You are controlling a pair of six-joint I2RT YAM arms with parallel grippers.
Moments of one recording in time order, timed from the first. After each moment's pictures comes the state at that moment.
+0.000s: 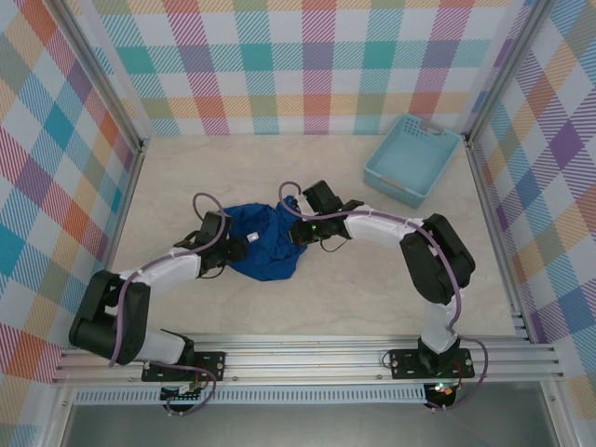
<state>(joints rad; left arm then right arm) -0.33 1.41 0.64 -0.20 0.00 -0.58 0.70 1.88 1.26 -0.34 -0.29 0.35</state>
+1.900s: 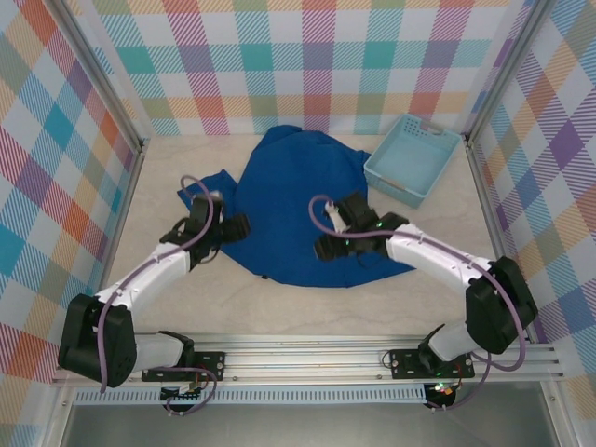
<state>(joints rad) -0.32 1.26 0.74 -0.32 -0.06 -0.53 0.70 1.46 0.99 -0.58 -0.09 0.25</state>
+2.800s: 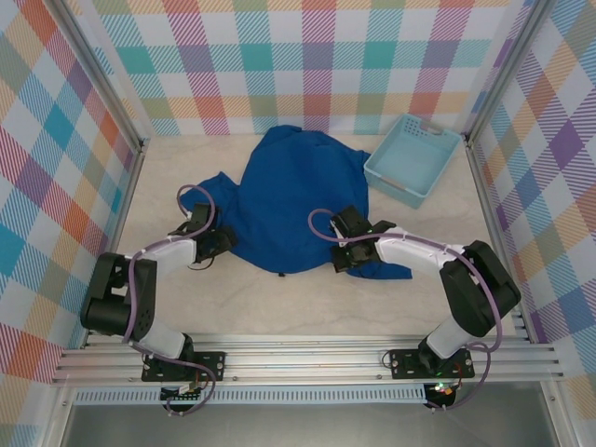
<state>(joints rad) -0.19 1.55 0.72 -0.20 -0.08 -0.59 0.66 1.59 0.92 -0.53 -0.03 0.31</state>
